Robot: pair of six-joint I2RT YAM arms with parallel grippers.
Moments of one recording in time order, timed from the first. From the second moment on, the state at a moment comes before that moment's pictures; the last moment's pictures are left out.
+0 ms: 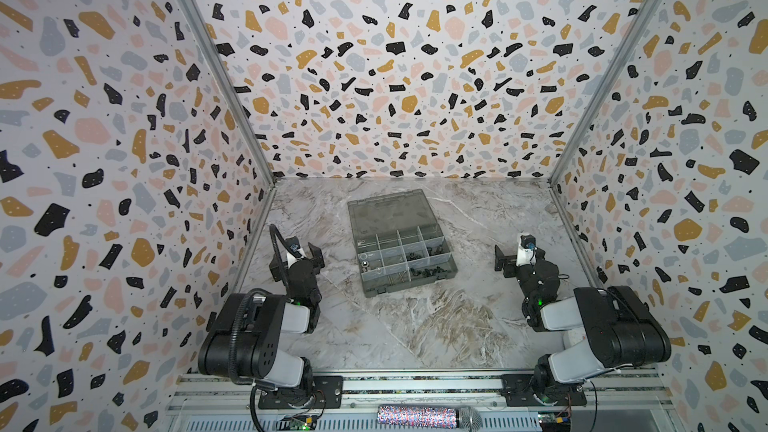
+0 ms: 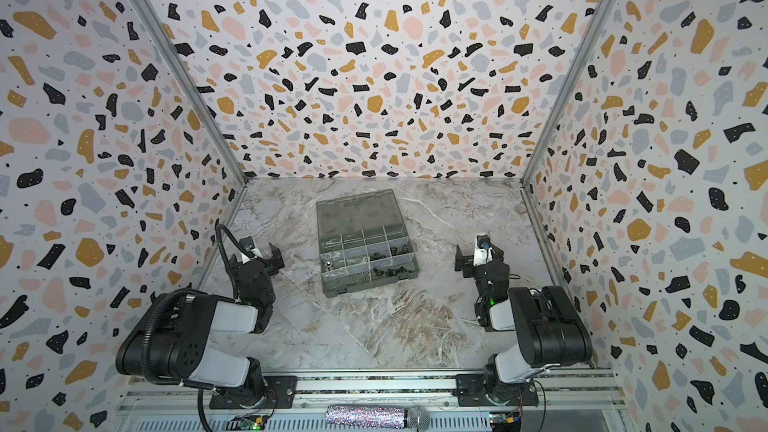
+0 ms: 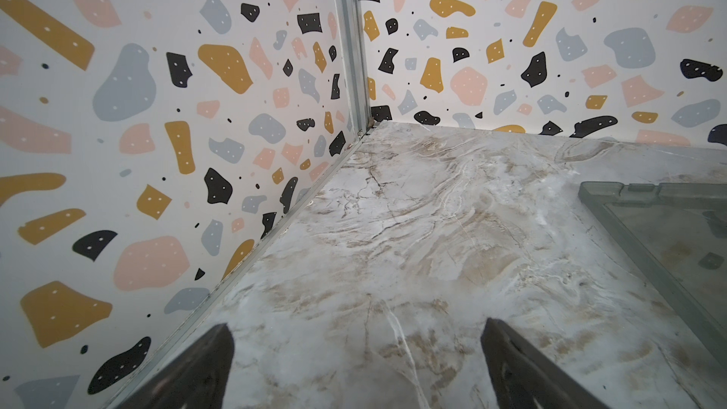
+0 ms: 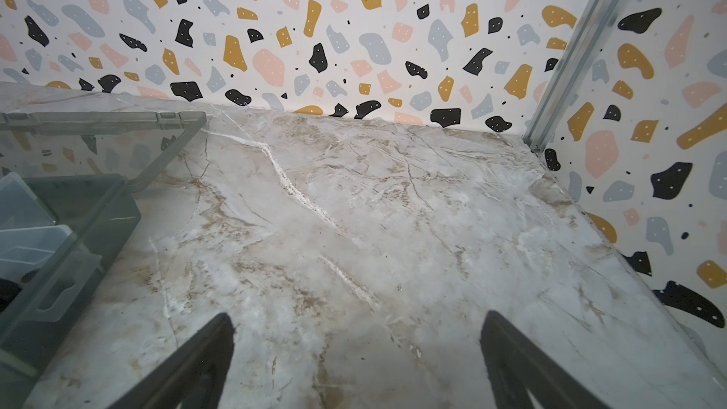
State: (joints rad) left arm -0.05 1.48 0.21 1.08 -0.52 0.01; right arm 0.07 1.52 0.21 1.14 -0.03 -0.08
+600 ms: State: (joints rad) left arm -0.05 1.48 0.21 1.08 -0.52 0.01; right arm 0.06 1.52 0.20 1.14 -0.06 -0.08
